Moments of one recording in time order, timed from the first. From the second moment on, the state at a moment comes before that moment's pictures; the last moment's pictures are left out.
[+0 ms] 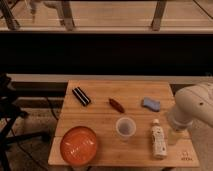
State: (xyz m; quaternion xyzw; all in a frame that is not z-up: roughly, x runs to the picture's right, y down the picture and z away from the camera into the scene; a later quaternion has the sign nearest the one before) arm 0.312 0.174 0.650 -0.30 0.00 0.03 0.95
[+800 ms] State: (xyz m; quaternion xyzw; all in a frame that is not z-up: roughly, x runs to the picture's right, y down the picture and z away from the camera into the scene) arm 0.306 0.056 0.735 -0.30 0.03 0.10 0.95
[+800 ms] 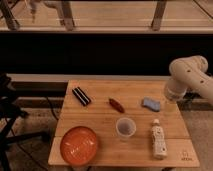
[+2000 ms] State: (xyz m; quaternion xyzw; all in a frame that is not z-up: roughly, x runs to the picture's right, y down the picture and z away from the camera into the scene) arm 0.091 0.051 0.741 -0.29 -0.07 -0.08 0.95
